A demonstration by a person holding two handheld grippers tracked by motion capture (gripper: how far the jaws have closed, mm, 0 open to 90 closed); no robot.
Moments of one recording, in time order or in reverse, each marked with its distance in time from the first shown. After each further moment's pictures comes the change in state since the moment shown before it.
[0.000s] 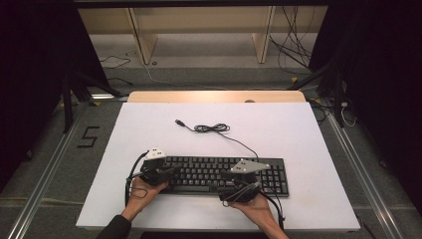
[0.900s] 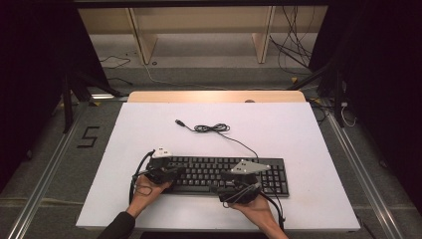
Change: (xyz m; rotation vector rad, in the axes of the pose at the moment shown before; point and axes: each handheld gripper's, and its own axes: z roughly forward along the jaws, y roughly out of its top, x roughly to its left) left arm 0.001 0.001 0.017 0.062 0.025 0.020; right arm 0.002 -0.001 -0.002 -0.003 0.000 0.001
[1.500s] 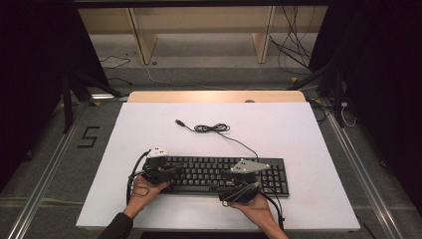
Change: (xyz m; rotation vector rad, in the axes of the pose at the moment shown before) left arm 0.003 0.000 -0.011 -0.032 -0.020 -0.028; right arm -0.001 0.001 0.002 -0.001 -0.007 0.004
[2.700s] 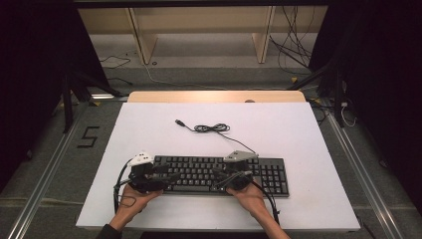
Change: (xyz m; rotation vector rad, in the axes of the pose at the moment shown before) left arm -0.003 -0.016 -0.039 -0.112 -0.071 -0.042; right arm -0.019 0.014 0.032 0.084 -0.088 0.007
